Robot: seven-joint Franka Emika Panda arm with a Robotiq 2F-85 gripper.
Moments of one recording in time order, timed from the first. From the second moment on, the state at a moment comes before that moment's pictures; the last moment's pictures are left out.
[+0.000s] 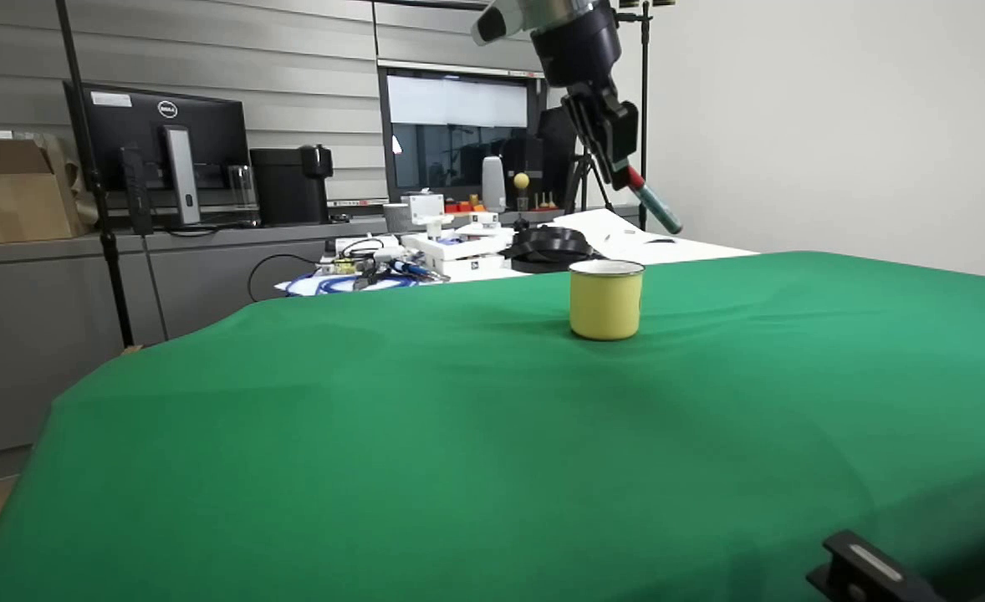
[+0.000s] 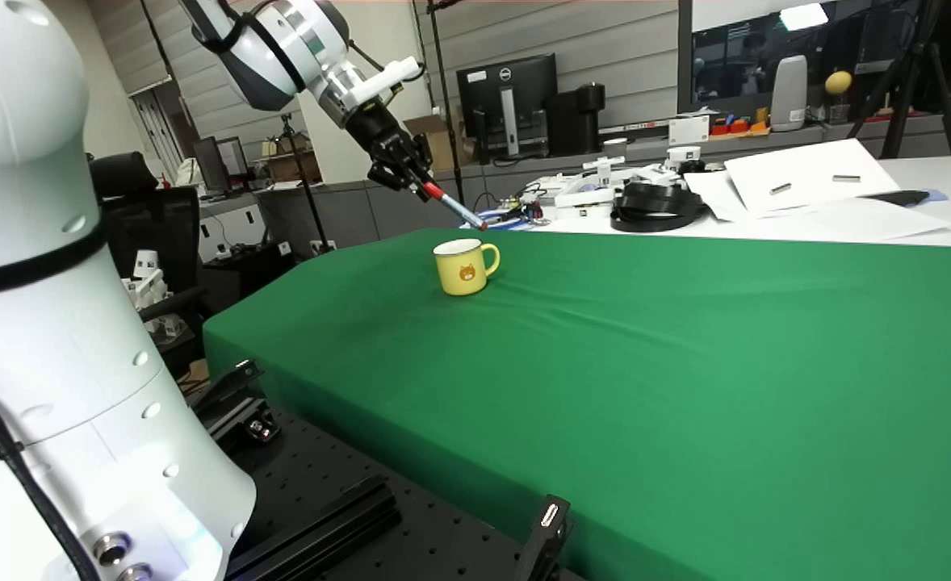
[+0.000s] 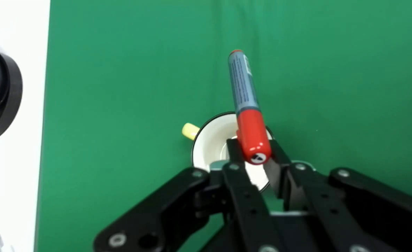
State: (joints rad) arm 0.24 0.17 0.23 -2.19 -0.75 2.19 -0.45
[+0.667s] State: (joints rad) arm 0.22 0.23 0.20 -2.36 -0.86 2.21 -0.33
